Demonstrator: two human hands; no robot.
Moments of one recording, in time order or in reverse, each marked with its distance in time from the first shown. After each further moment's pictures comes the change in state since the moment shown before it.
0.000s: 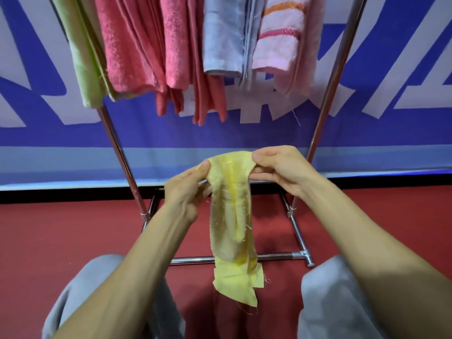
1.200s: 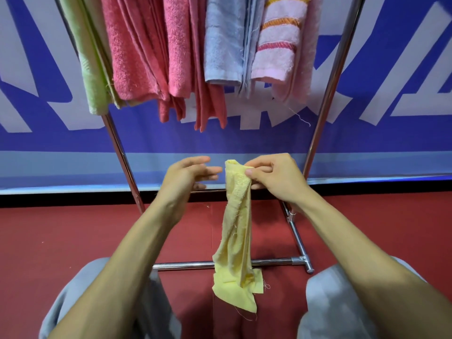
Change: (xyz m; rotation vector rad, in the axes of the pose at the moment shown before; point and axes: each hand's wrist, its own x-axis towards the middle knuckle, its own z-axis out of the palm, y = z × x) left_hand -0.018 0.028 -0.006 0.399 -0.233 0.210; right_hand -0.017 0.009 0.008 -0.435 0.084 -0.270
